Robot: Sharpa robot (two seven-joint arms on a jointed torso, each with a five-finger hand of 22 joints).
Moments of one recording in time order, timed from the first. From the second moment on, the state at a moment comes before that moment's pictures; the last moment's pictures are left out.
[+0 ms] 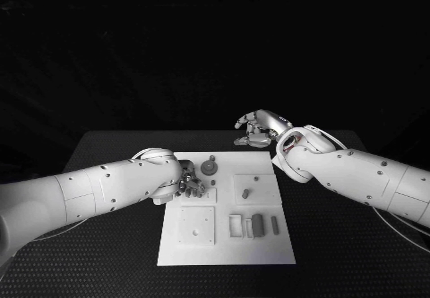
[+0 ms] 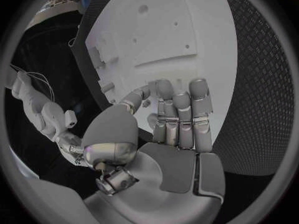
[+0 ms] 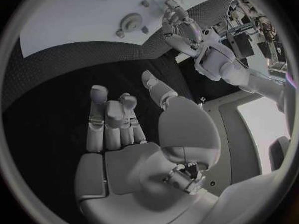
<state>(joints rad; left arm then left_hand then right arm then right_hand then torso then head) 1.31 -0.50 -0.23 1.22 -1.04 0.07 -0.55 0.90 -0.01 0.44 -0.14 0.49 1.15 0.02 0.49 0.71 1.34 -0.08 0.63 0.75 1.16 -0.14 1.13 0.85 0.02 1.29 -0.24 0.56 1.31 1.17 -0.66 0.08 1.31 -1.35 -0.44 -0.08 1.07 -0.16 0.52 -0.28 0.05 0.82 0.15 0.21 0.51 1.10 0.04 1.01 1.14 1.24 -0.07 1.40 0.87 0.23 1.16 -0.01 0.80 1.31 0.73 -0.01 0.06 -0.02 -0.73</state>
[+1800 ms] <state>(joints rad) 1.30 -0.48 -0.23 1.19 -1.06 0.05 -0.54 0.89 0.00 0.45 -0.13 0.44 1.15 0.02 0.47 0.74 1.32 -0.07 0.63 0.74 1.15 -0.14 1.14 0.82 0.02 1.28 -0.25 0.55 1.31 1.17 -0.66 0.08 1.31 -1.35 -0.43 -0.08 1.07 -0.16 0.52 -0.28 0.05 0.82 0.15 0.21 0.51 1.10 0.04 1.01 1.14 1.24 -0.07 1.40 0.87 0.23 1.16 -0.01 0.80 1.31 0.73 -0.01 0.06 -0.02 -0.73</state>
